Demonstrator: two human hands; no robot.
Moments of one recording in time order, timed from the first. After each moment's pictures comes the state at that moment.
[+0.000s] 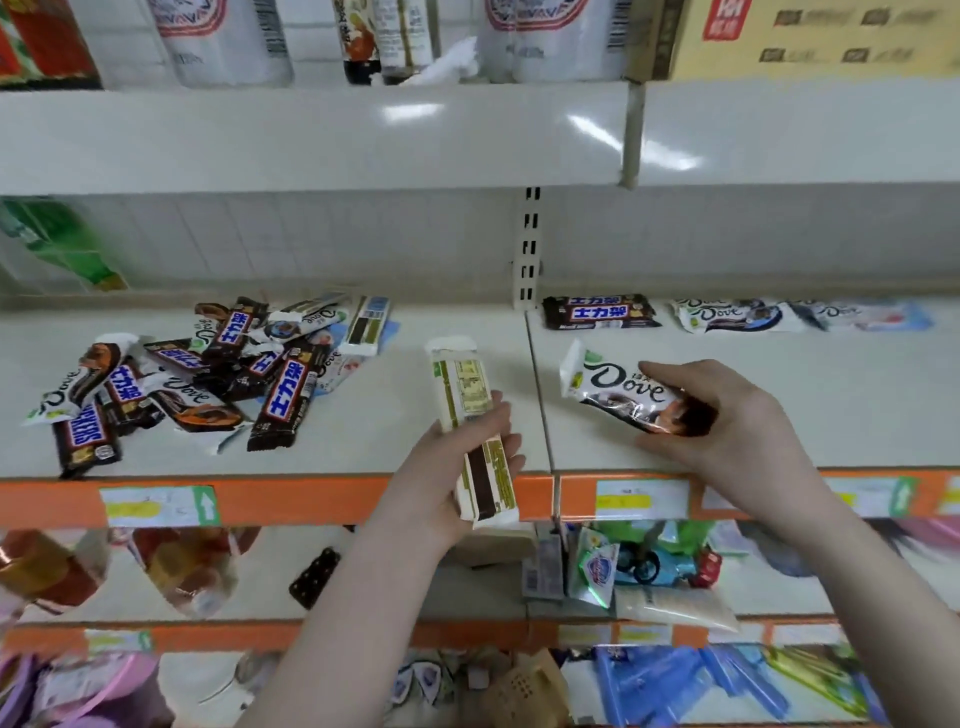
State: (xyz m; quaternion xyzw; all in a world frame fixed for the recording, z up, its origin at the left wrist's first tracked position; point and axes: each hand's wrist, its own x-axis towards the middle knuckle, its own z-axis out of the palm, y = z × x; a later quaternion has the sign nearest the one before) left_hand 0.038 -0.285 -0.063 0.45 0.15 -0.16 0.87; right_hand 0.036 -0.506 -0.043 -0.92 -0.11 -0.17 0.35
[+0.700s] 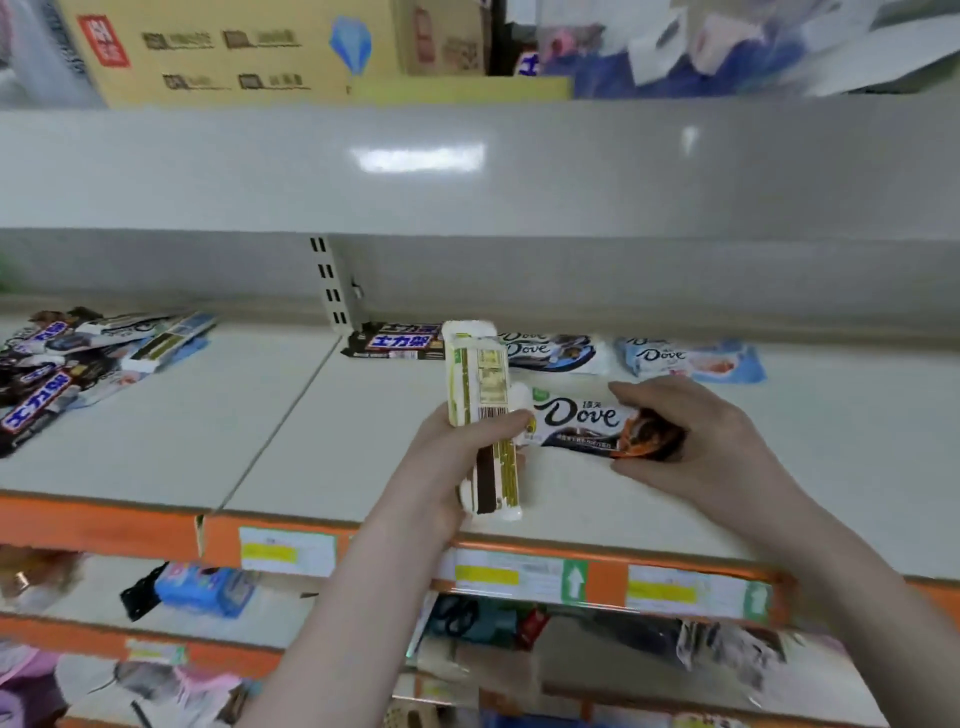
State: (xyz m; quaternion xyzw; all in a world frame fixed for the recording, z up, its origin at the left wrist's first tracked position) left_hand 0.090 -0.571 -0.050 0.58 0.14 -0.06 0.80; right_hand 0.112 -0.785 -0.057 -0.90 -0.28 -0.15 0.31
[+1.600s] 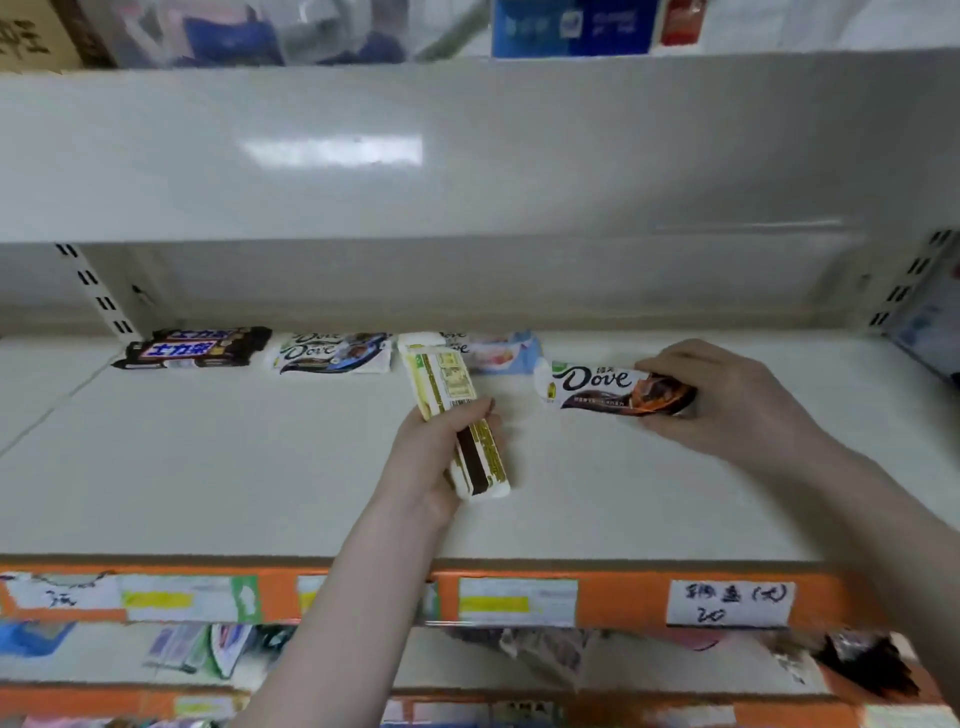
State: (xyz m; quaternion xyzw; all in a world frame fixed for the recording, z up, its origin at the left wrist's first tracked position) left_hand 0.135 -0.784 -0.072 0.51 0.16 -0.07 0.84; right_hand 0.163 -1.035 -0.058 -0.95 -0.23 -0.19 0.14
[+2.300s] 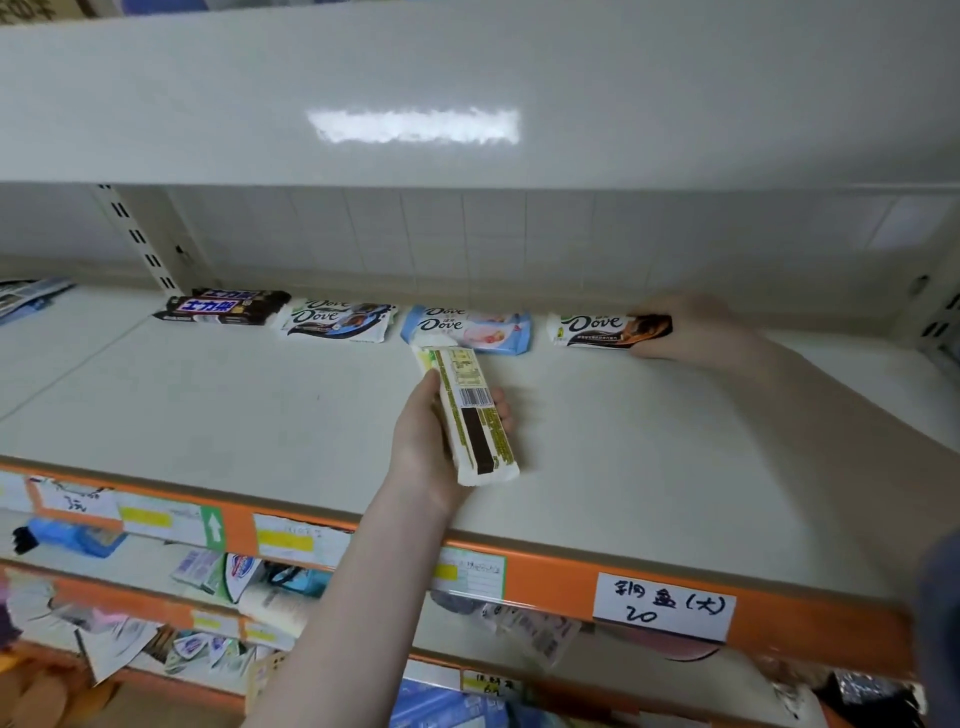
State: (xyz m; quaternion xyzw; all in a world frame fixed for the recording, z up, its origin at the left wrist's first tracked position) left_hand 0.126 -0.838 -0.080 0.34 0.19 -0.06 0.92; right_hand 0.288 -1.072 -0.076 -0.96 -0.19 -0.04 0.22
